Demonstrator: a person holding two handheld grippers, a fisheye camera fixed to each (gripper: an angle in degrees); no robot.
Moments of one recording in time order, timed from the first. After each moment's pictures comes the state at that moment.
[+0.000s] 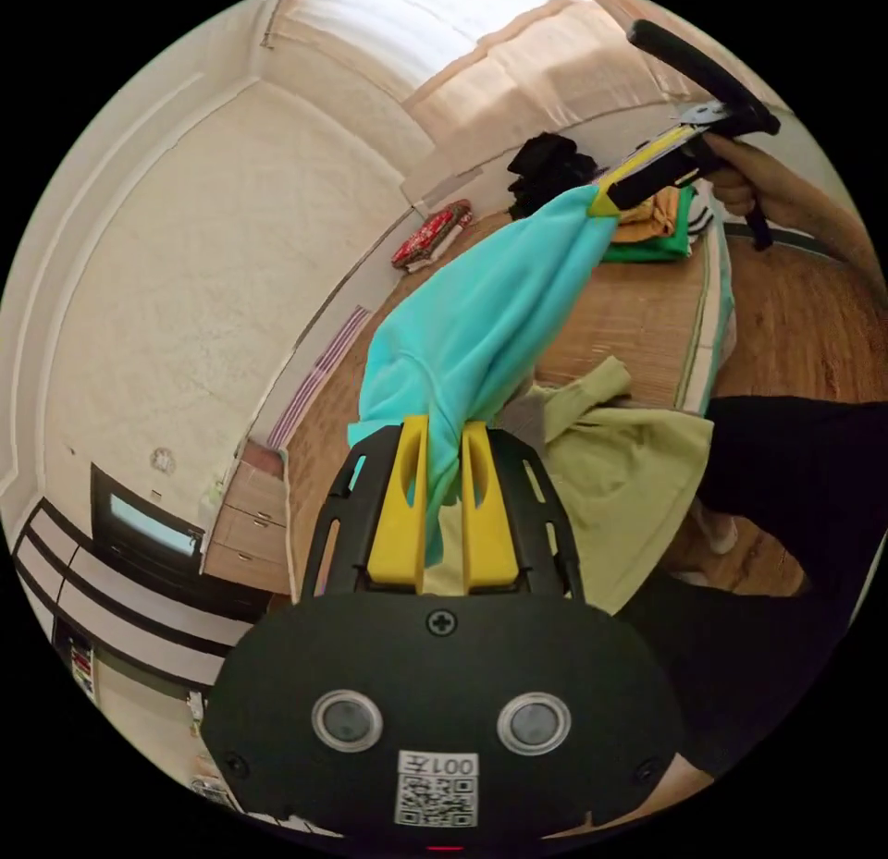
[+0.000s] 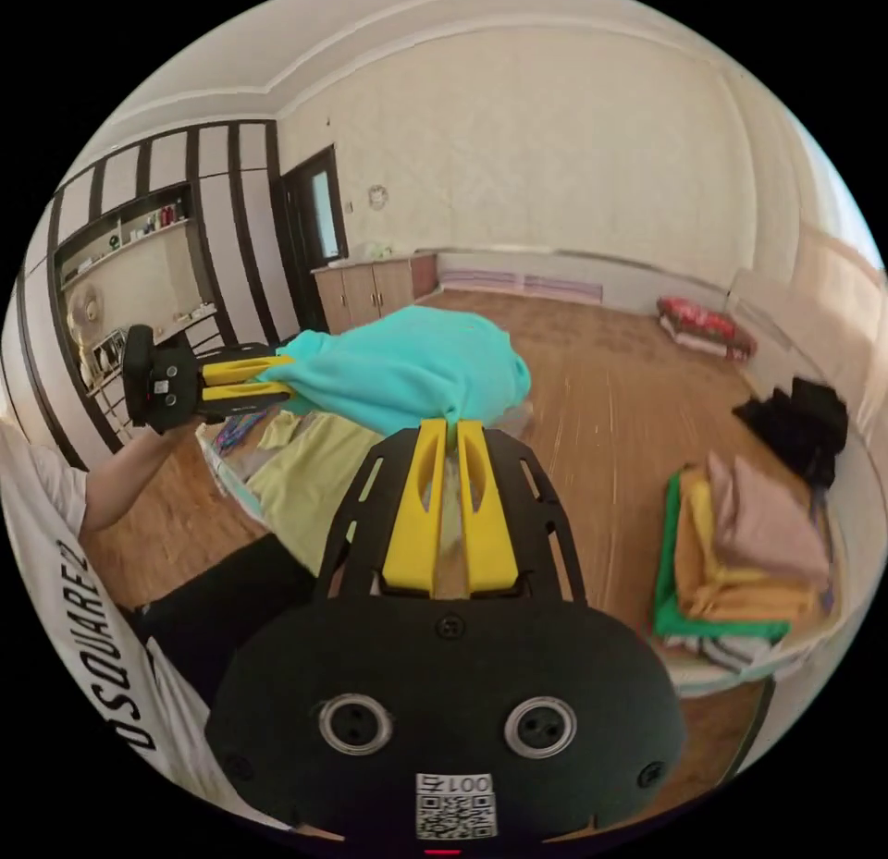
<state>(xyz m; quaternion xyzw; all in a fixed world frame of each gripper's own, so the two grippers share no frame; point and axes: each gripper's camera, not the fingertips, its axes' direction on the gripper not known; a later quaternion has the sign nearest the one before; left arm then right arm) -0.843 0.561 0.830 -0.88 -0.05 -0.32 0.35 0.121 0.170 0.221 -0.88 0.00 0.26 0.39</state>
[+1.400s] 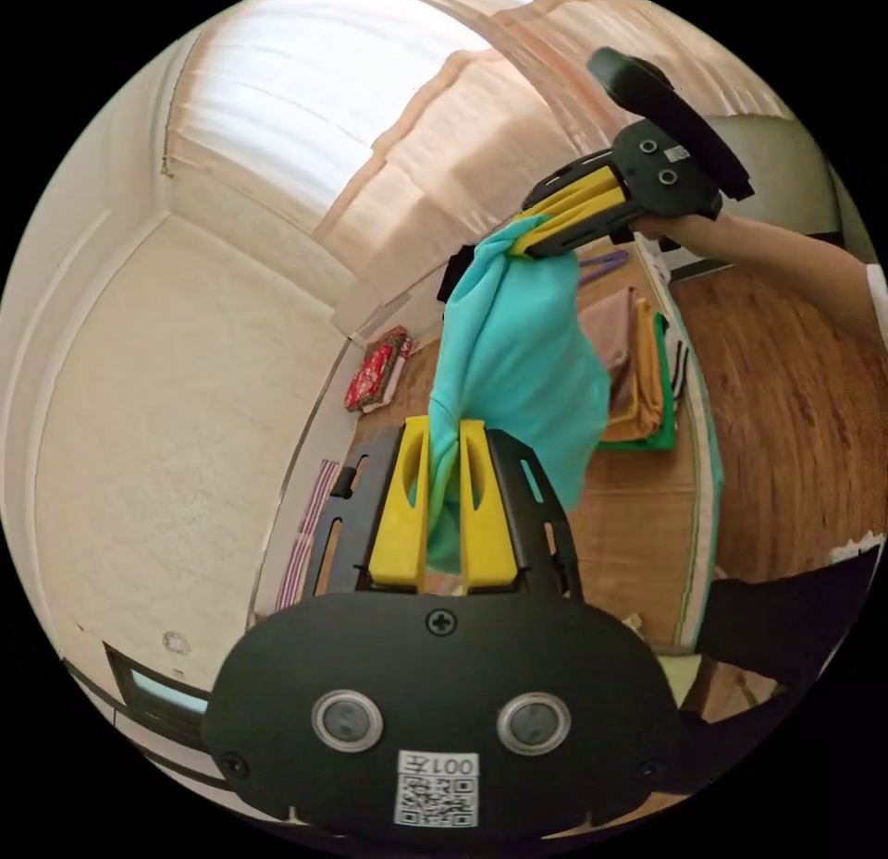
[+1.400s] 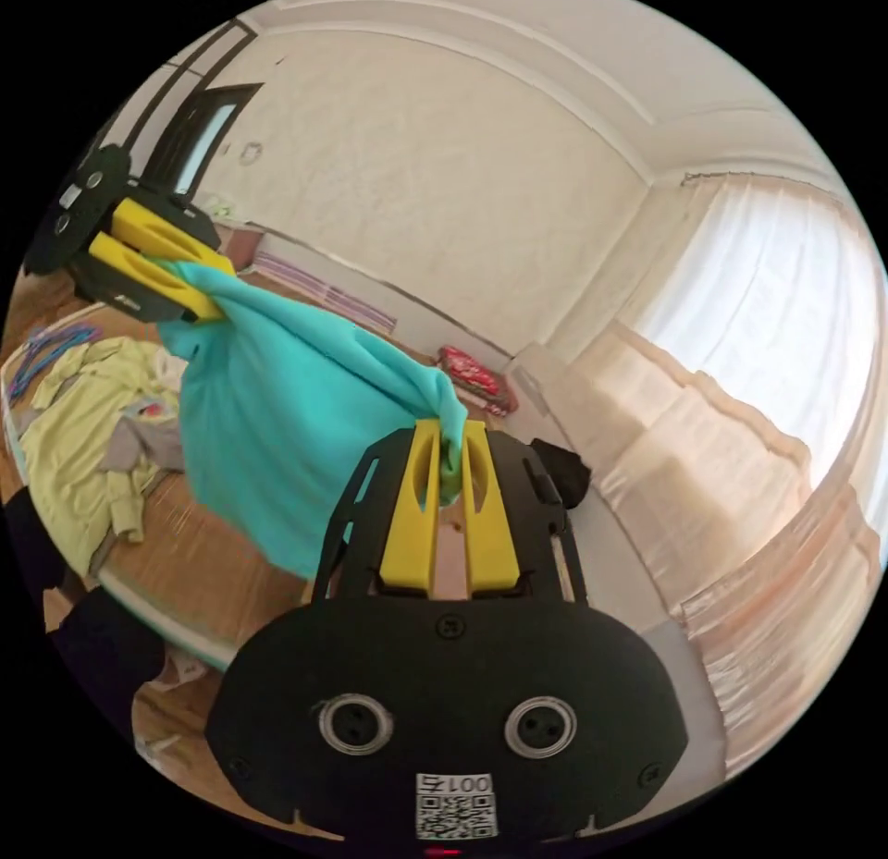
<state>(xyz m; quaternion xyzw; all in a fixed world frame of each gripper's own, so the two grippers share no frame) -1.006 0.877 1.152 -0.81 0.06 -0.31 0.50 0.332 0.099 0.229 -0.92 0.06 -0.11 0.38</state>
